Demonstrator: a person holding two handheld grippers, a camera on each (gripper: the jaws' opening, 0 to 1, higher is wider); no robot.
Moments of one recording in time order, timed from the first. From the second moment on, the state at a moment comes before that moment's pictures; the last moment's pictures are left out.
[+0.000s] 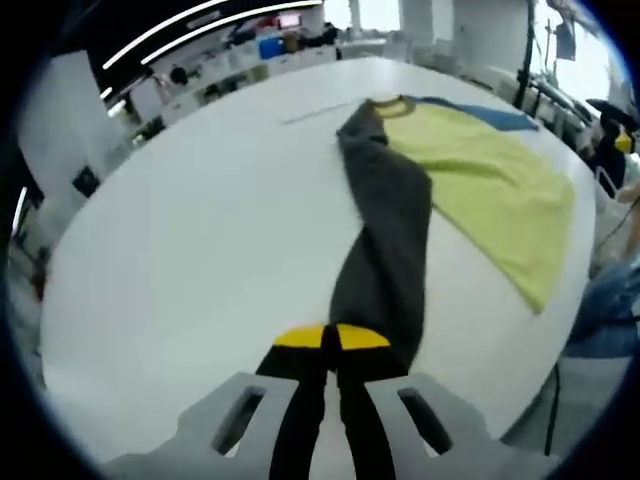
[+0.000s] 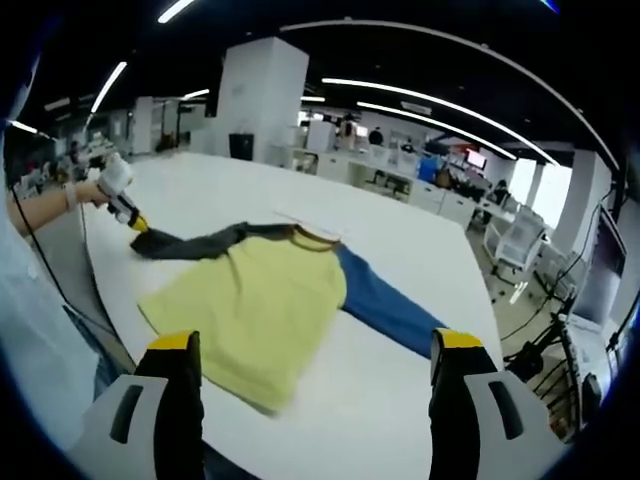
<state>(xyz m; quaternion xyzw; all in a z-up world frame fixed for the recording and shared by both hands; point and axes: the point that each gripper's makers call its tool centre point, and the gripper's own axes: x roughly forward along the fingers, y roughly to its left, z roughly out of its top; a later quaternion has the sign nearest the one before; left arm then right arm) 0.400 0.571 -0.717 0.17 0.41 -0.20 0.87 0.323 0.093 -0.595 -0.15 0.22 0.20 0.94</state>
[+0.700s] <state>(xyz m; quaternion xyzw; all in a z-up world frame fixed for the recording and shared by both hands) 0.455 0.638 -0.692 0.15 0.36 -0.13 0.91 0.332 0.089 -0.587 -0.16 0.23 0.18 0.94</state>
